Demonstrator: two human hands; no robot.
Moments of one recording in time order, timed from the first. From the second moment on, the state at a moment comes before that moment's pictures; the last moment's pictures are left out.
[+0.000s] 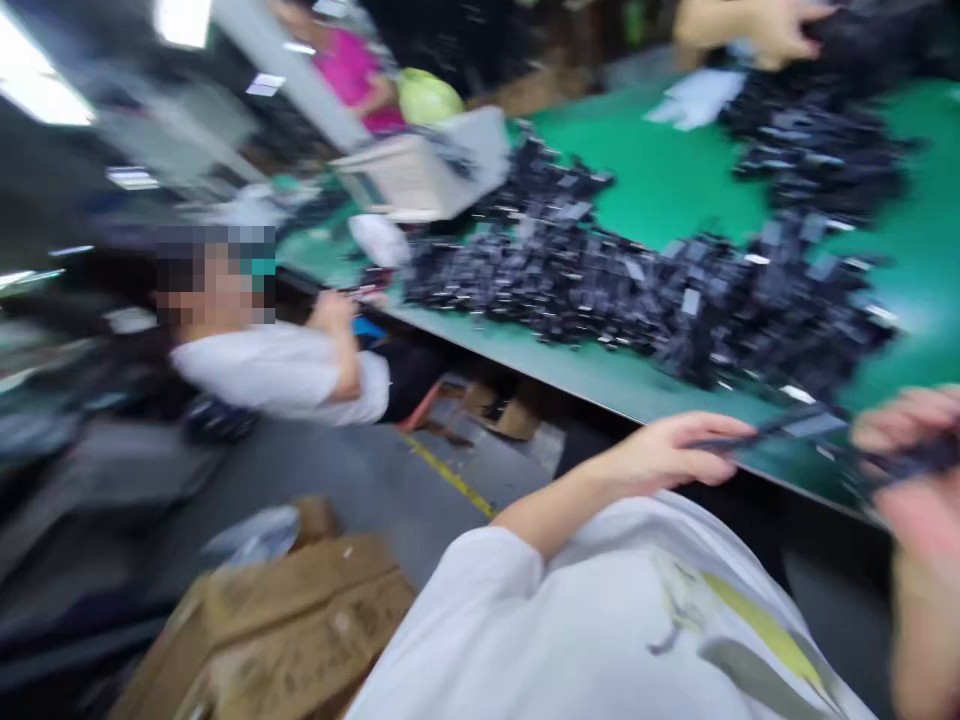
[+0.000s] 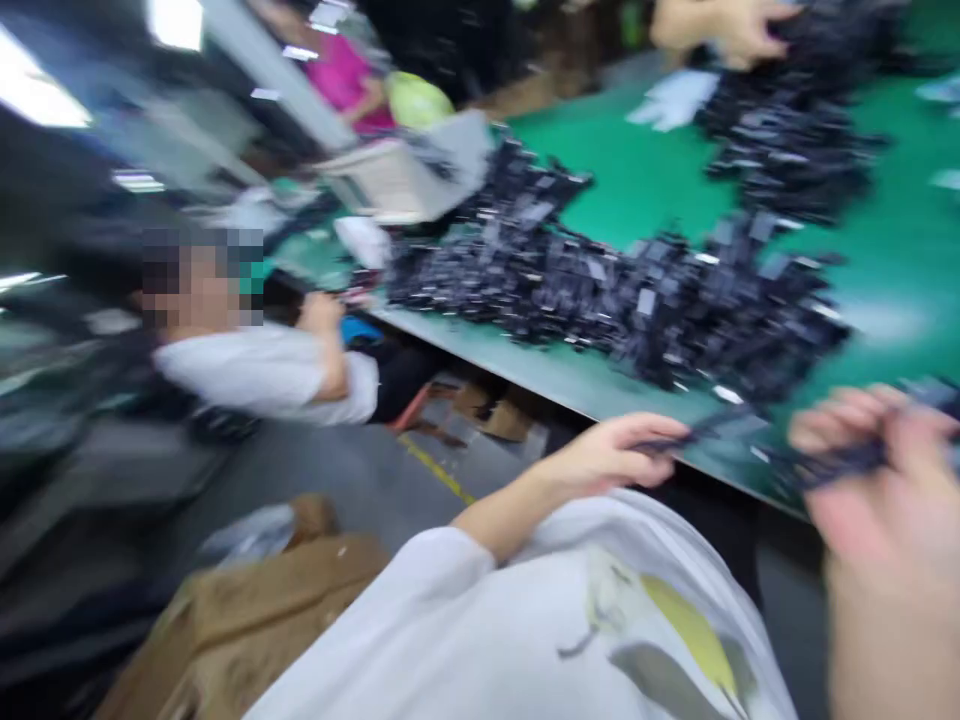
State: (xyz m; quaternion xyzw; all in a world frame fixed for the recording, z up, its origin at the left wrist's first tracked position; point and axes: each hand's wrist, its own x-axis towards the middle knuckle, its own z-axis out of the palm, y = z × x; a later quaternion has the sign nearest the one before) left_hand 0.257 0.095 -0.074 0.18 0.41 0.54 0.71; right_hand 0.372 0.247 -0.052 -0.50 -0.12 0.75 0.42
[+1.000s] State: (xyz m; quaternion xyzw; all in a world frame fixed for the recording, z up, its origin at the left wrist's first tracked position) left_hand 0.243 0.051 -0.085 0.07 0.33 0.63 0.70; right_hand 0.397 0.187 -0.039 -0.35 -0.19 0.80 0.46
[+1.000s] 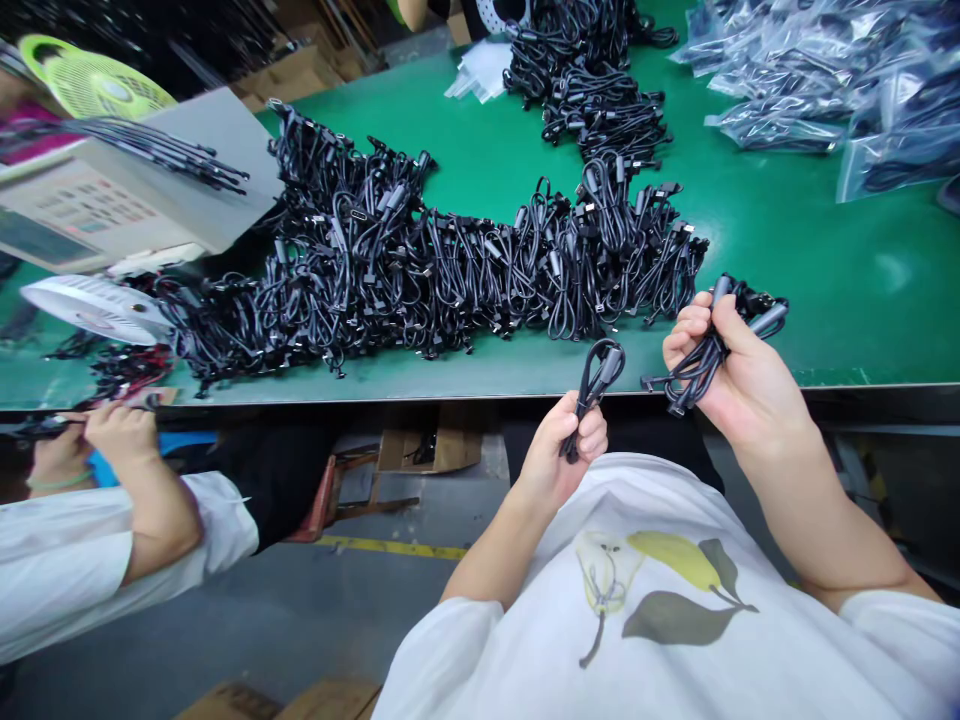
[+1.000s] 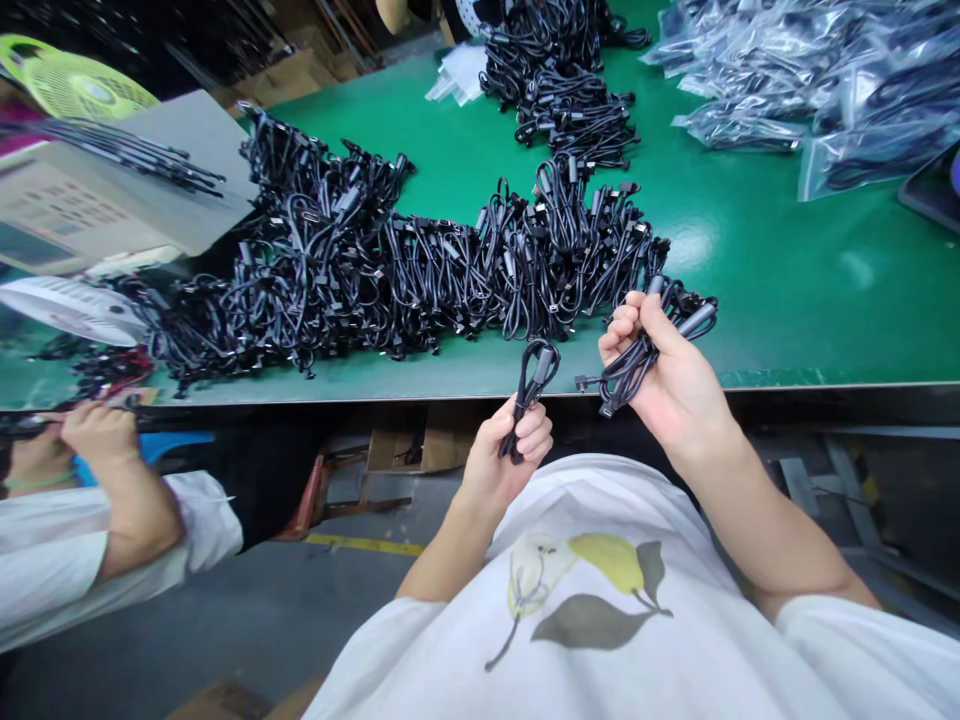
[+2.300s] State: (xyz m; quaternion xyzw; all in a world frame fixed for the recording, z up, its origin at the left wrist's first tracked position) left_hand 0.244 0.100 -0.057 -0.09 0.33 0.63 0.70; right_hand 0.402 0.188 -0.049 -0.34 -0.27 0.83 0.34
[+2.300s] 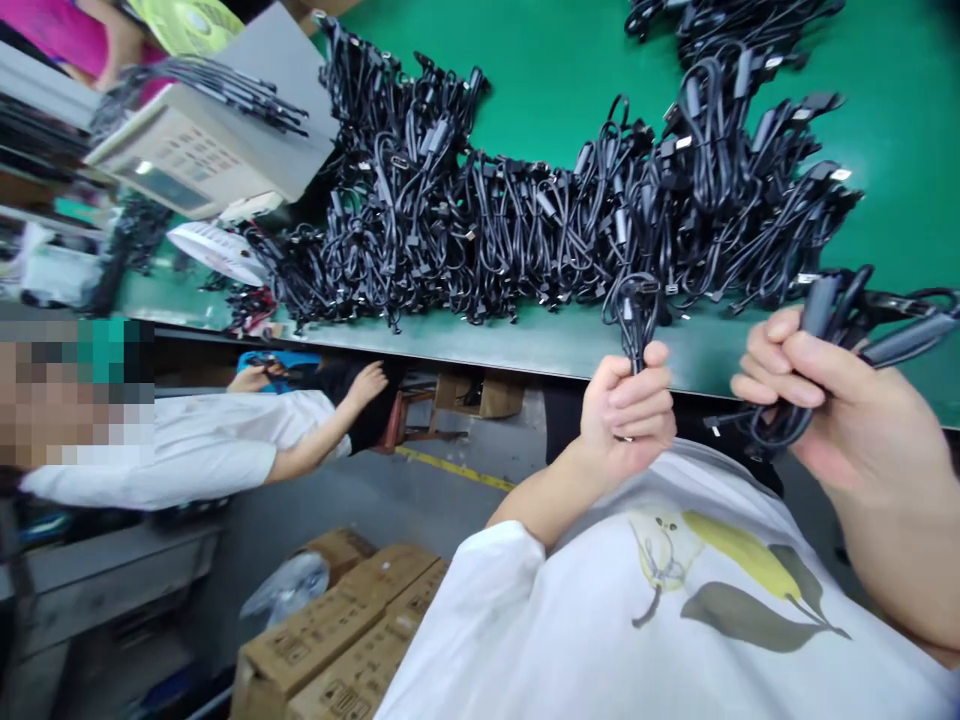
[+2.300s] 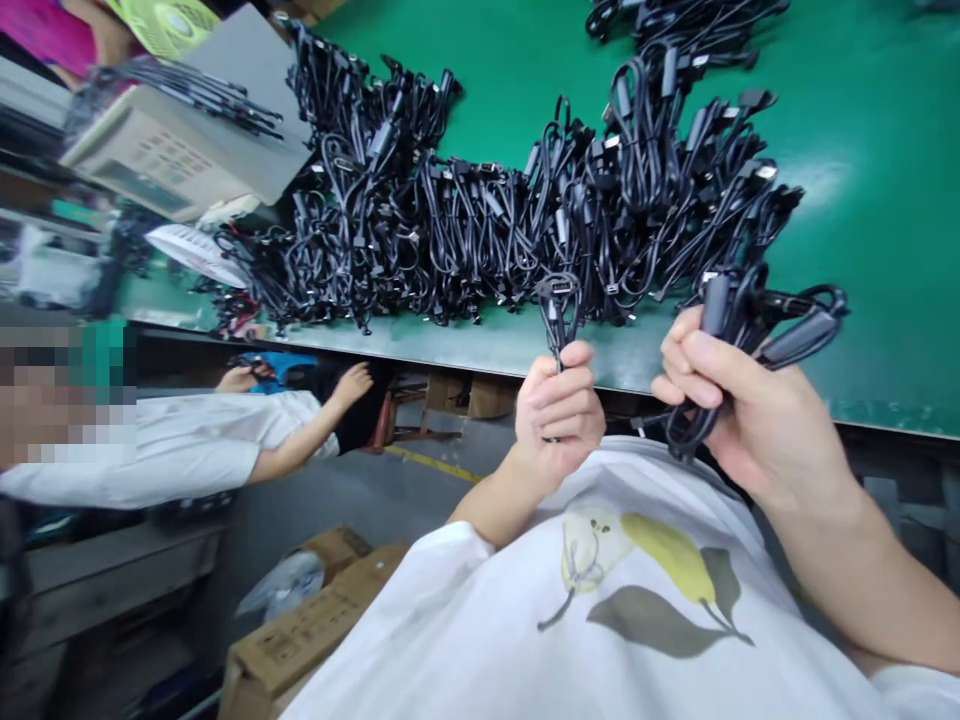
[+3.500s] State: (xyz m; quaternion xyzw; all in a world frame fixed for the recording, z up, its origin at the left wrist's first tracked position) left_hand 0.248 0.076 -0.093 0.10 0.26 0.50 0.82; right_hand 0.388 0.206 -0.057 -0.38 -0.40 0.74 0.39
